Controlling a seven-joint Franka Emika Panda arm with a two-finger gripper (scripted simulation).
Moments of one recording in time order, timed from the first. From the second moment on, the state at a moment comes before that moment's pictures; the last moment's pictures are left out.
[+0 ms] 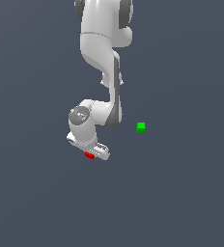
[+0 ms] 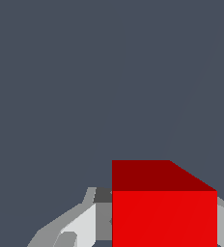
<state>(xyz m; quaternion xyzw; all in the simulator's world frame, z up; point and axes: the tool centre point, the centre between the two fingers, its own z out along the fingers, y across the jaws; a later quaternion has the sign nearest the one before) 0.026 -0.106 0.020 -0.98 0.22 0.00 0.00</state>
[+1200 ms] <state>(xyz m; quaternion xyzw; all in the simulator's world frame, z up) 0.025 -0.106 0.095 -0.98 0.22 0.00 0.00</state>
